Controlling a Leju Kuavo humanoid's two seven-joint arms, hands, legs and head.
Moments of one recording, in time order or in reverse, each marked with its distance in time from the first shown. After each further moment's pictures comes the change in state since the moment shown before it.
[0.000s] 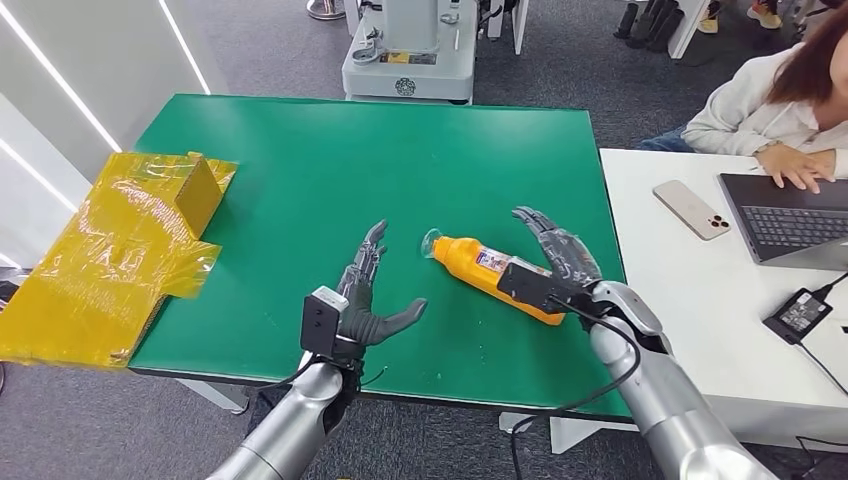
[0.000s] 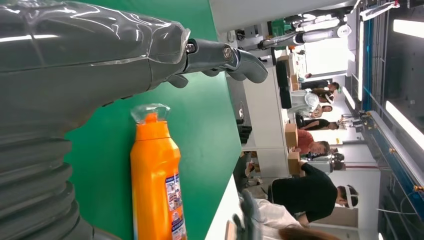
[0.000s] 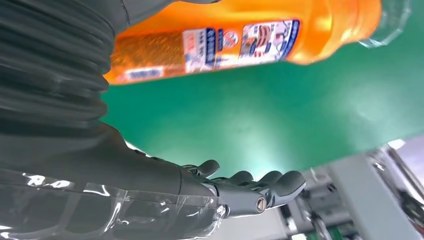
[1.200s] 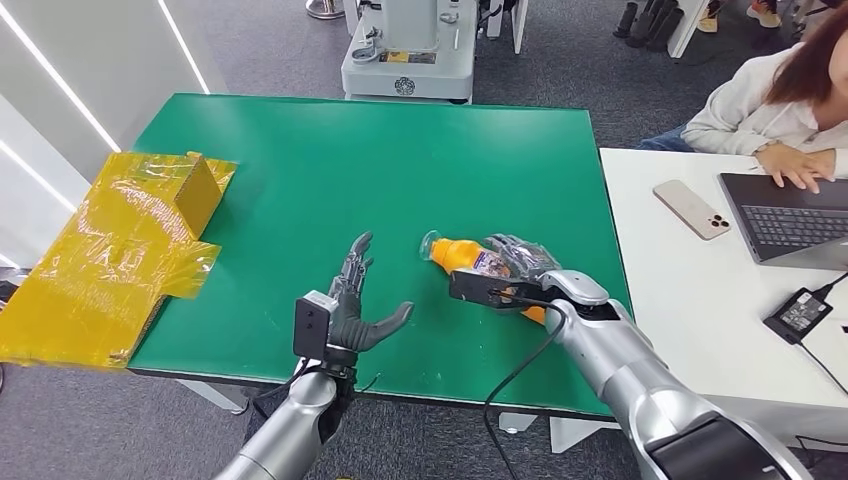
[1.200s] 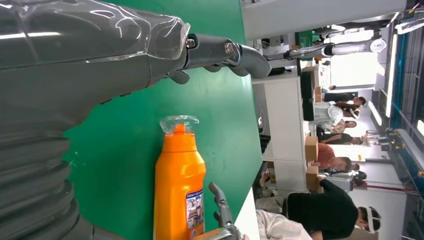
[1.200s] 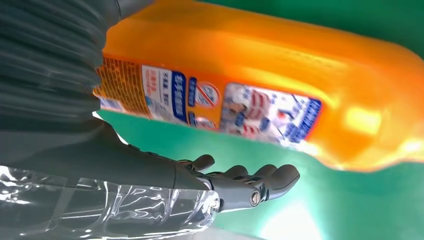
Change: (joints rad) left arm 0.040 0.004 0.042 0.025 0.039 0.026 -0.002; right arm -0.210 0.133 0.163 0.407 0.188 0.094 0.176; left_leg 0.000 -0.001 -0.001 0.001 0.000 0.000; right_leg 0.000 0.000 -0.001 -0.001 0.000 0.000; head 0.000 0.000
